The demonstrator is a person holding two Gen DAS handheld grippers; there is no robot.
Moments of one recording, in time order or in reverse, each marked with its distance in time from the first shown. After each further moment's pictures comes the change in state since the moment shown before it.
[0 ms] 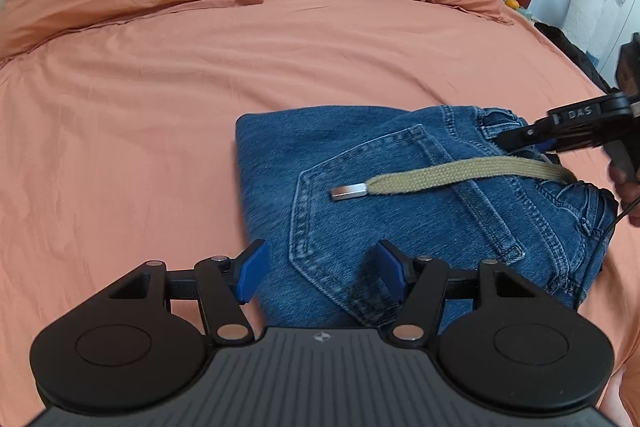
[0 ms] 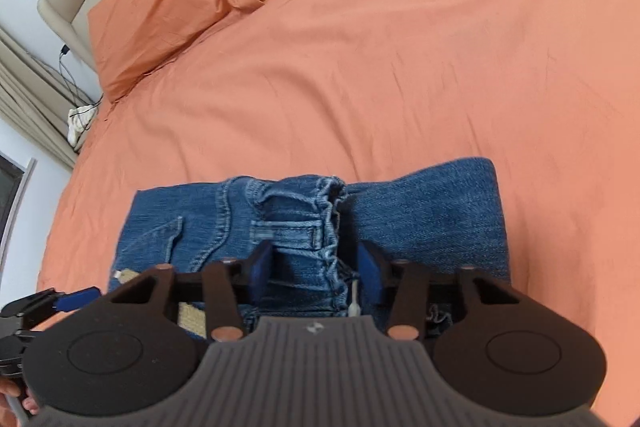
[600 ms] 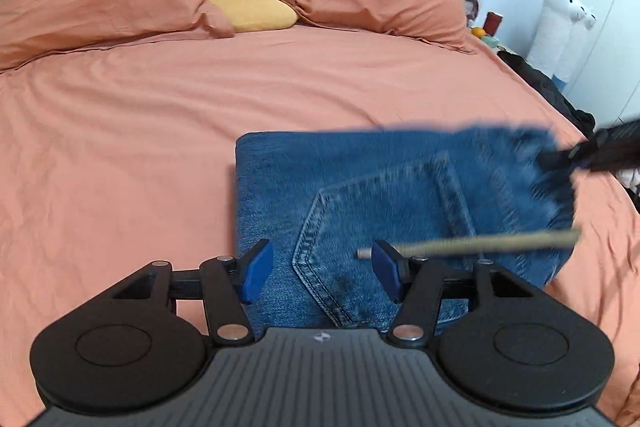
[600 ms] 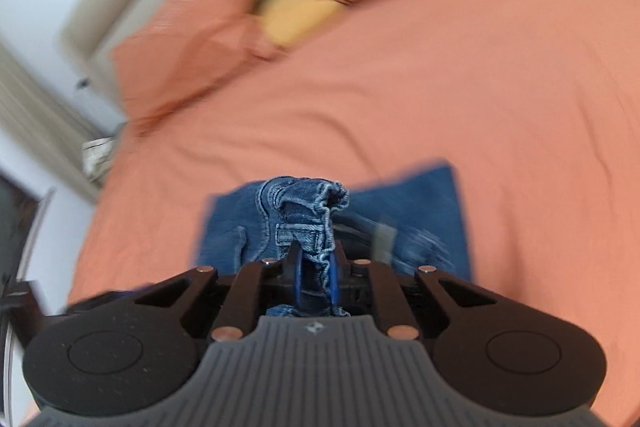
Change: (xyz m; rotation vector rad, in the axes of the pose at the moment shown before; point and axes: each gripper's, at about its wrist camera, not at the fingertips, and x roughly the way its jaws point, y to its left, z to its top) left arm -0.047 -0.023 0.007 0.005 -0.069 -0.092; right arm -0.124 0.026 -0.031 0.092 -0.083 -0.036
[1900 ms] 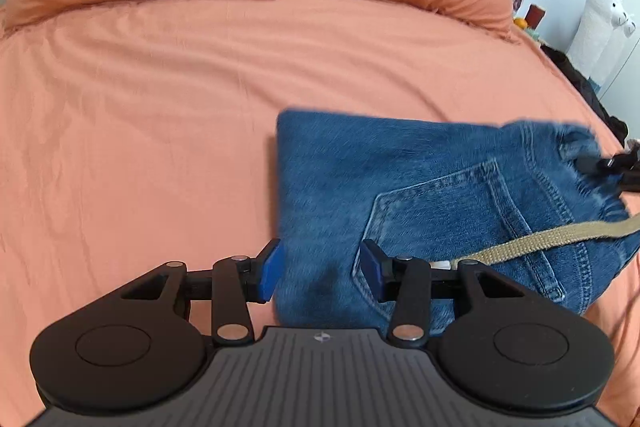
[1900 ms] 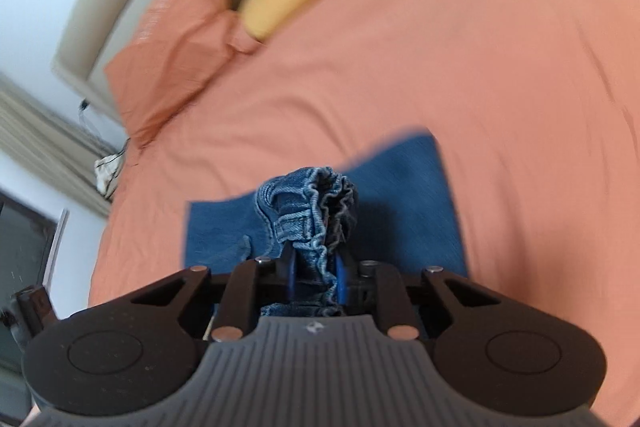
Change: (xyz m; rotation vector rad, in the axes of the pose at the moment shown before) left arm 0.034 0.030 0.008 -0.095 0.067 0.066; right arm 0.028 -0.034 0.009 0.029 0.004 0.113
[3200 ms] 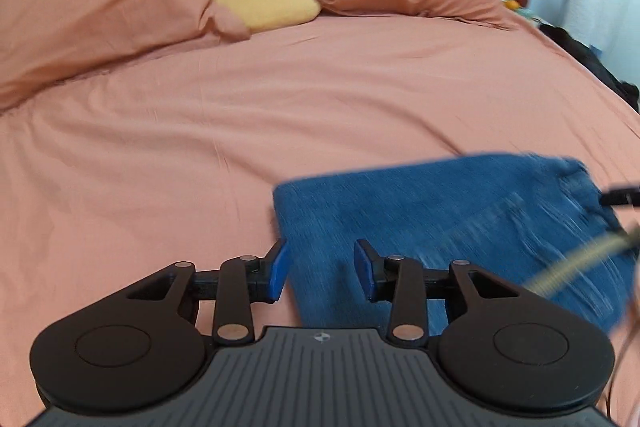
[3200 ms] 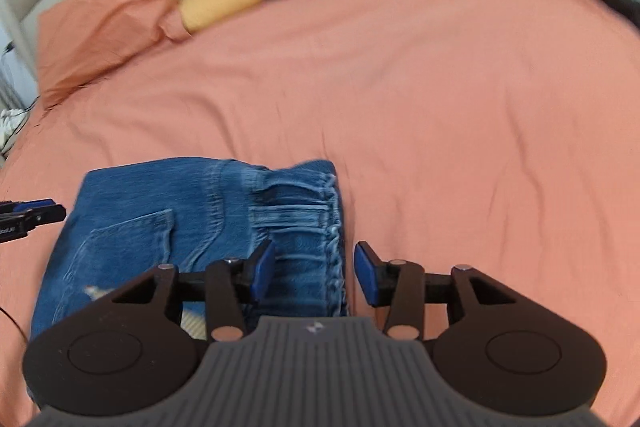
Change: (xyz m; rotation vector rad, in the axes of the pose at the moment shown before) left arm 0.019 -0.018 0.022 0.186 -0.045 0.069; right arm -0.007 -0.013 -0.020 -0.226 -0.068 -0.363
